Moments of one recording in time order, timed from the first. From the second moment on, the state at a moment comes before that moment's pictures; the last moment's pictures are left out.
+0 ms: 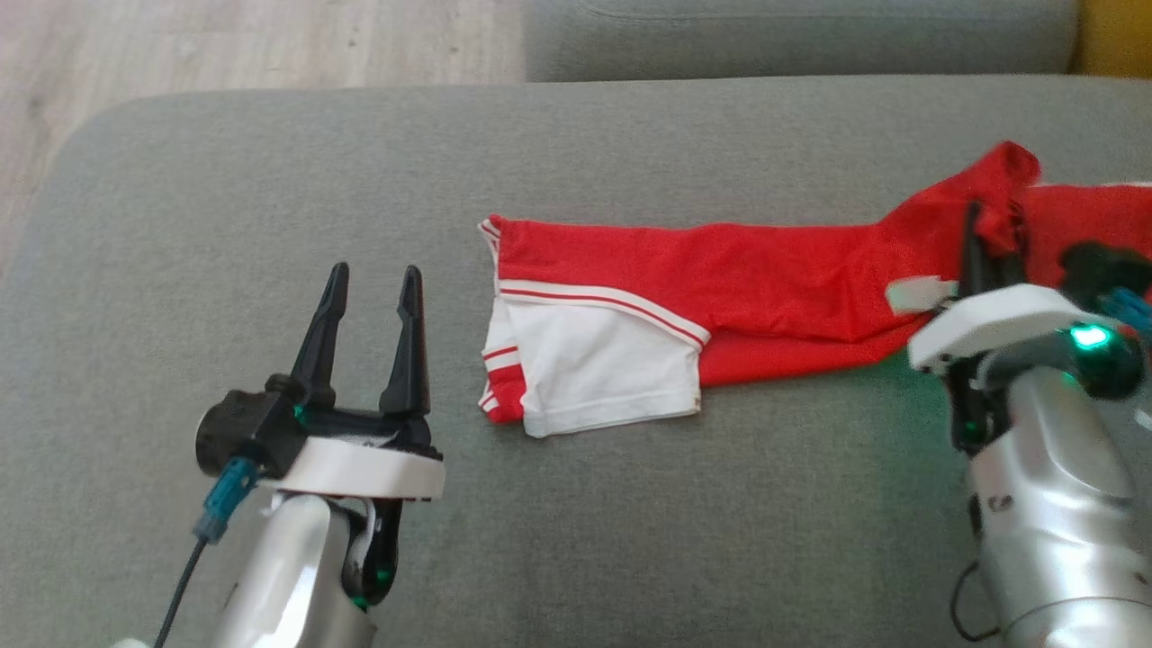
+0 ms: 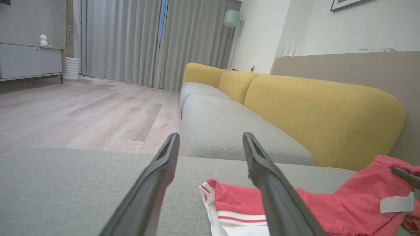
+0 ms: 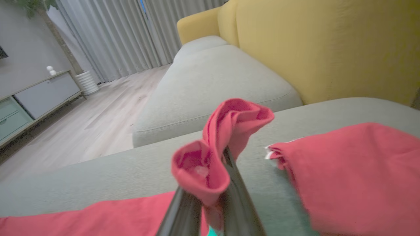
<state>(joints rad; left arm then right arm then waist) -0.27 0.04 -0.22 0.28 -0.31 -0.10 -0.26 -0.60 -0.07 -0.19 0.87 0.15 0.13 -0.23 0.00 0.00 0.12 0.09</state>
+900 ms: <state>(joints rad) -0.26 0.04 -0.29 0.29 -0.35 -0.09 -0.26 -0.59 -0.07 0.61 0.91 0.73 0.13 -0.18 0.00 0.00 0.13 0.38</state>
